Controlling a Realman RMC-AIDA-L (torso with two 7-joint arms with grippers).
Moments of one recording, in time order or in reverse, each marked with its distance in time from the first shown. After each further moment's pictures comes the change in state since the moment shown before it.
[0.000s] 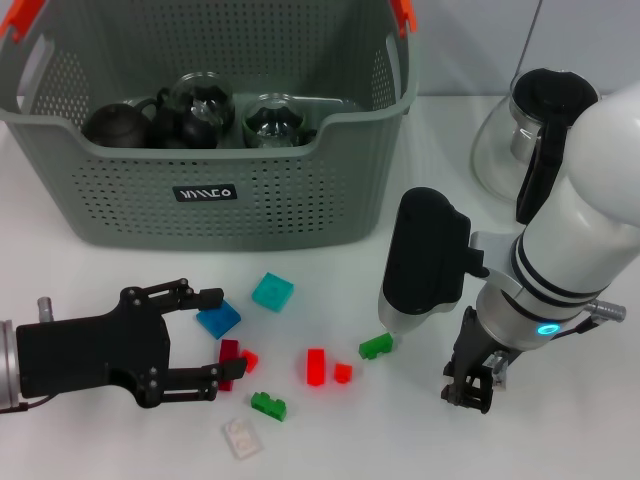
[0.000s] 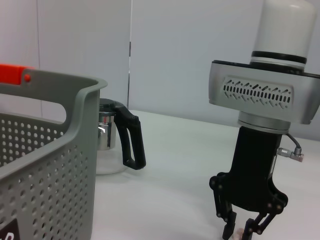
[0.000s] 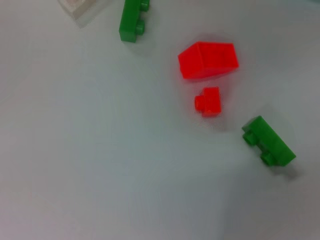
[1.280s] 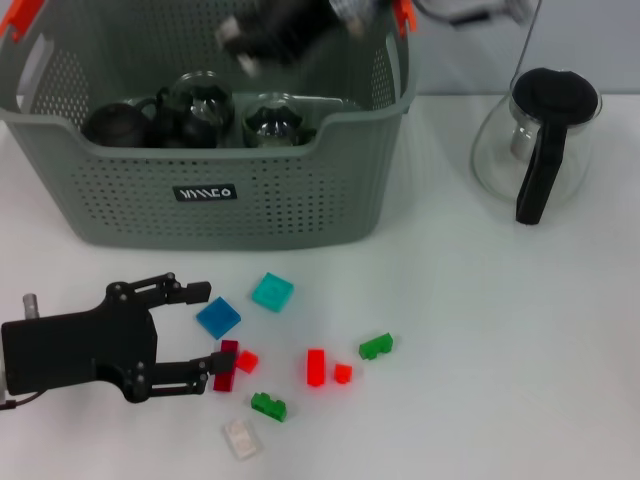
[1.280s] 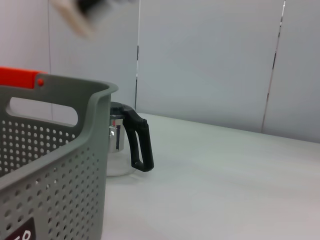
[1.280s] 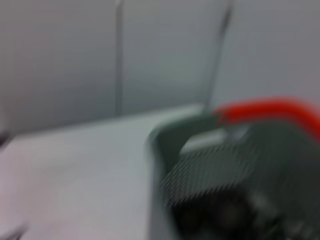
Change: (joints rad) left arm 0.002 0.010 -0.028 0.000 -0.004 0.013 0.000; right arm 0.276 0.000 0.595 -0.154 0.309 0.123 -0.078
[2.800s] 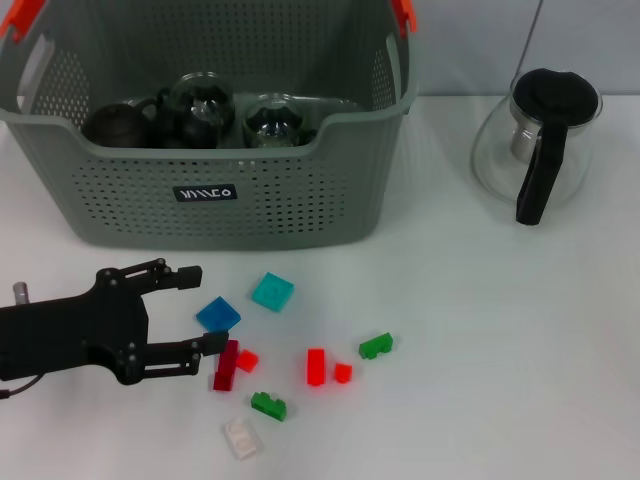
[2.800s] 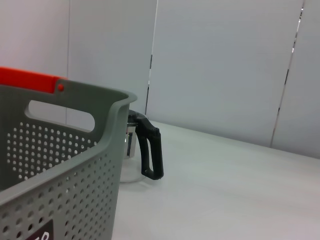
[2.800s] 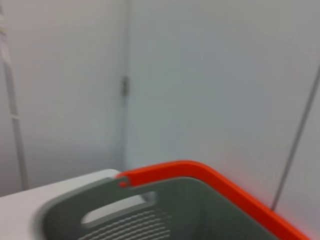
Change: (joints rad) left arm -0.016 0.014 -0.028 -0.013 -0.015 0.007 -0.061; right arm 0.035 -0.016 -0.053 0.222 0.052 0.398 -0.041
